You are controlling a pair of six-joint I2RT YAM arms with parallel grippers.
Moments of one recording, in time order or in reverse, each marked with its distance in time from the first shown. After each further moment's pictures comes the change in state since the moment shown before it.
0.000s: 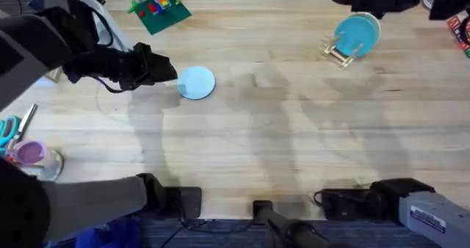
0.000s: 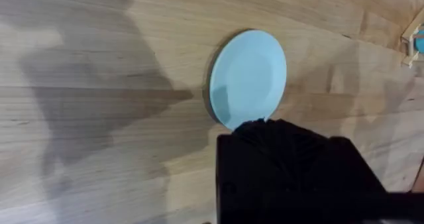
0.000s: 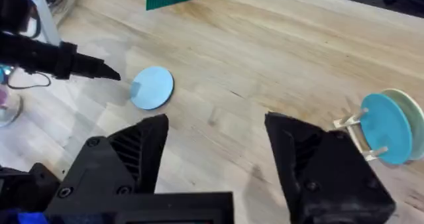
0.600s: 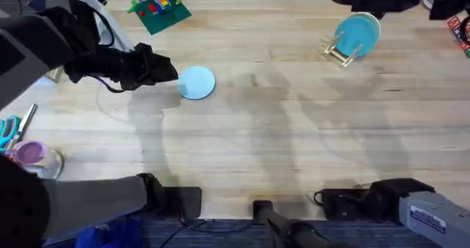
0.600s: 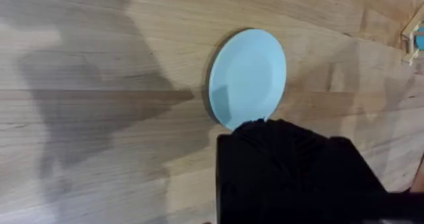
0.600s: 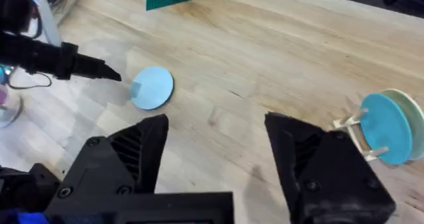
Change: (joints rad) left arm -0.002 0.009 0.001 0.000 0.003 0.007; right arm 0.000 0.000 0.000 0.000 0.000 0.000
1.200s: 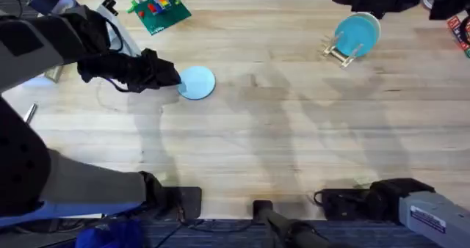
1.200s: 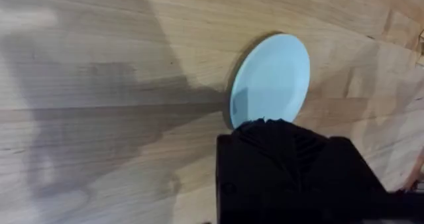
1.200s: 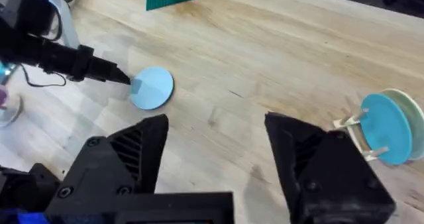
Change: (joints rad) left arm 0.000 0.134 0.005 0.052 0.003 0.000; right arm 0.000 0.000 0.000 0.000 0.000 0.000
